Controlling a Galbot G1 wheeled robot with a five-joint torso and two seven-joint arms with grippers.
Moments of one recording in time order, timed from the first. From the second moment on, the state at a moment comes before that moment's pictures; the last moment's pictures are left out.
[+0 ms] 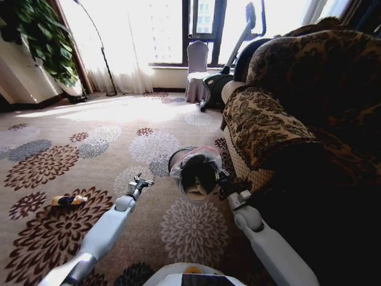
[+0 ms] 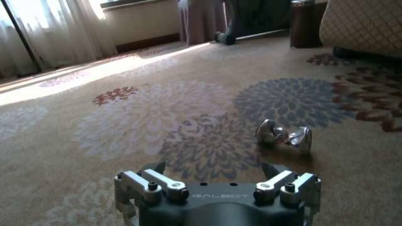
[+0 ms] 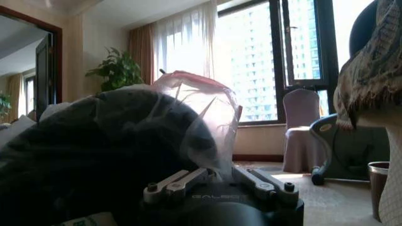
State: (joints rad) left arm 0.80 -1.07 -0.12 -0.99 -0.36 -0.10 0.08; right arm -1.08 1.08 0.09 1.75 0.48 0.26 -0.02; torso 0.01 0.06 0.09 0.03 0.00
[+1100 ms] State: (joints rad) left arm 0.58 -1.29 0.10 -0.65 -0.30 -0.22 0.21; right arm -1.12 1.04 0.11 1.77 0.50 0.27 -0.02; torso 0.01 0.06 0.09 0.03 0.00
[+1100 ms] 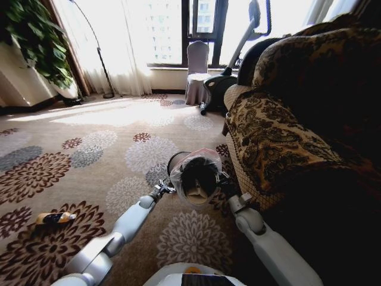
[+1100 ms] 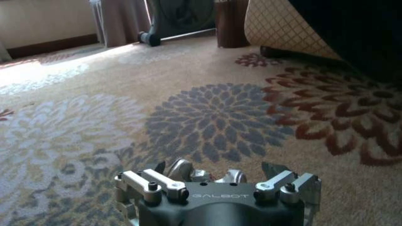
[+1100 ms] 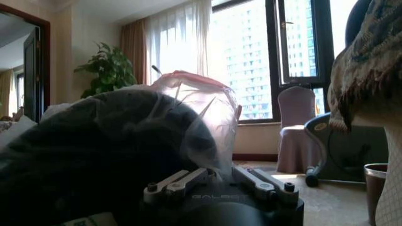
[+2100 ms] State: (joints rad) left arm 0.48 -1.46 0.00 -0.38 -0.15 -0.08 0.15; right arm -1.19 0.99 0.15 1.82 0.52 0.29 -0.02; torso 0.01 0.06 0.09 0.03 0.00
